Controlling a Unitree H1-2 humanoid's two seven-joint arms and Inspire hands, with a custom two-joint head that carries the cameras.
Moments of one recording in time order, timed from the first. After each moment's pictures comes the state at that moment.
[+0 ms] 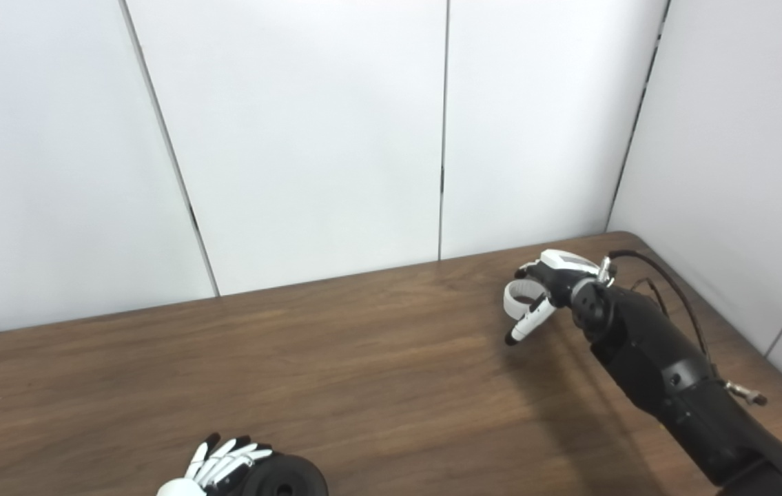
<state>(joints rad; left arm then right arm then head) 0.12 0.14 -0.38 -0.11 0.83 -0.13 0.16 -0.51 -0.69 0.26 0.32 -0.62 0.46 0.39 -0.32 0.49</state>
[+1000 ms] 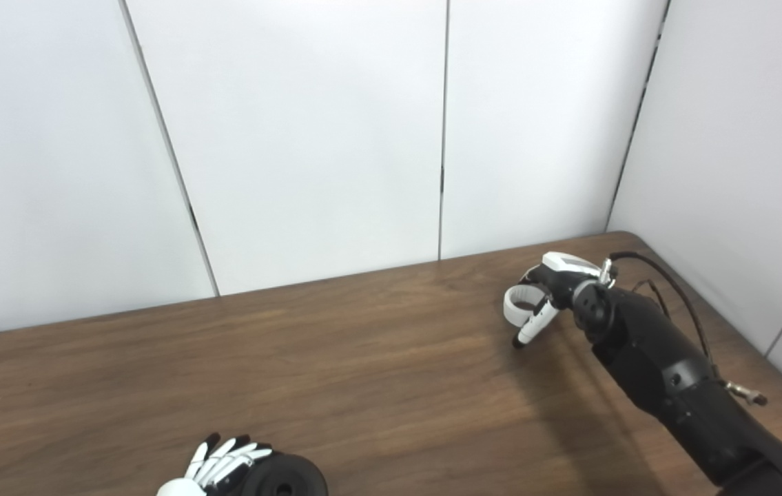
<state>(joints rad) 0.12 0.14 -0.38 -0.11 0.83 -0.13 0.16 -0.51 -0.69 0.26 0.33 -0.62 0.44 0.39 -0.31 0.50</state>
